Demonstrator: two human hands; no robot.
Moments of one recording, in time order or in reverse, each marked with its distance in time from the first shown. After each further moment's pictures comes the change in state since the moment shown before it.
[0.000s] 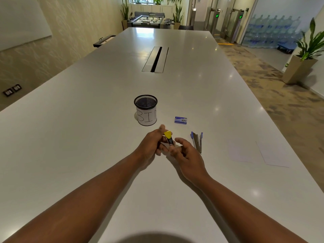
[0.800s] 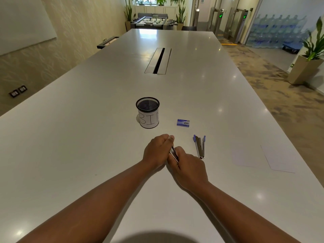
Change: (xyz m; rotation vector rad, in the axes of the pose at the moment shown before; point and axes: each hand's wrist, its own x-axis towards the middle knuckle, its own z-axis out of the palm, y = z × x) left_hand 0.003 -0.008 0.019 0.594 0.306 0.155; right_hand -0.001 -0.005 0.014 -0.592 0.041 -0.196
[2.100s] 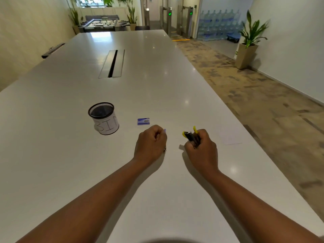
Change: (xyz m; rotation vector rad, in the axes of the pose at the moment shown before) left_hand -0.007 0.072 0.063 0.047 -0.061 0.218; right_hand -0.039 0.093 -0.086 0.361 0.431 0.530
